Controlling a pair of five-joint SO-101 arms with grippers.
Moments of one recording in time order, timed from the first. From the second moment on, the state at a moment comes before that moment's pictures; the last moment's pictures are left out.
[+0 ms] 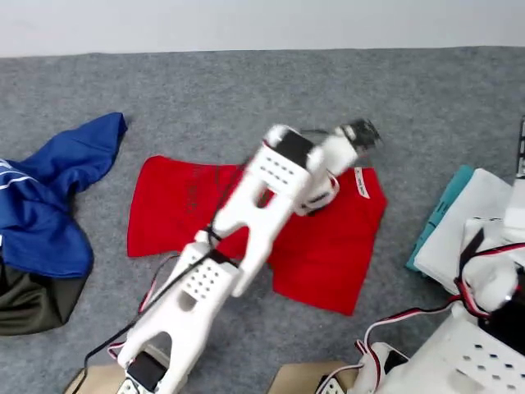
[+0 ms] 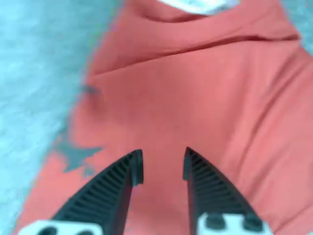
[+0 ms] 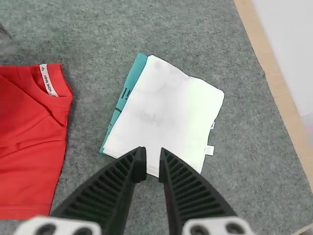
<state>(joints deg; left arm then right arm) 33.8 61.8 -66.8 98.9 -21.1 32.0 -44.4 -4.2 100.4 23.5</state>
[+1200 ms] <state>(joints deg) 44.3 44.4 -42.1 98.9 -18.1 32.0 -44.4 -4.2 100.4 23.5</state>
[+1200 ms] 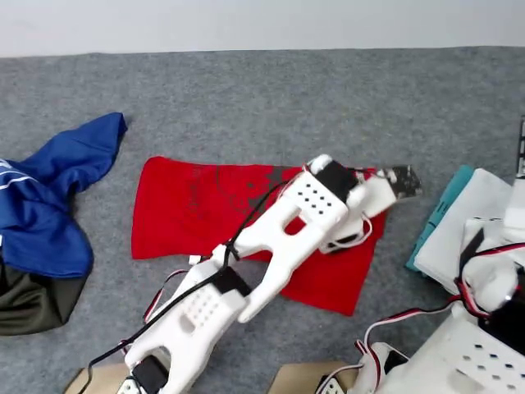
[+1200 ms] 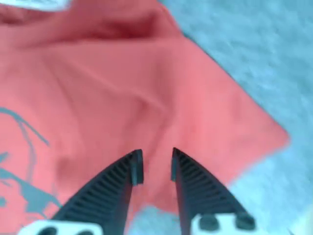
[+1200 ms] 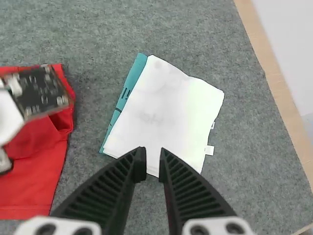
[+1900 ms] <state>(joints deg) 52.4 43.7 -23.2 93.2 -18.4 32.0 -44.4 -4.2 100.4 23.5</state>
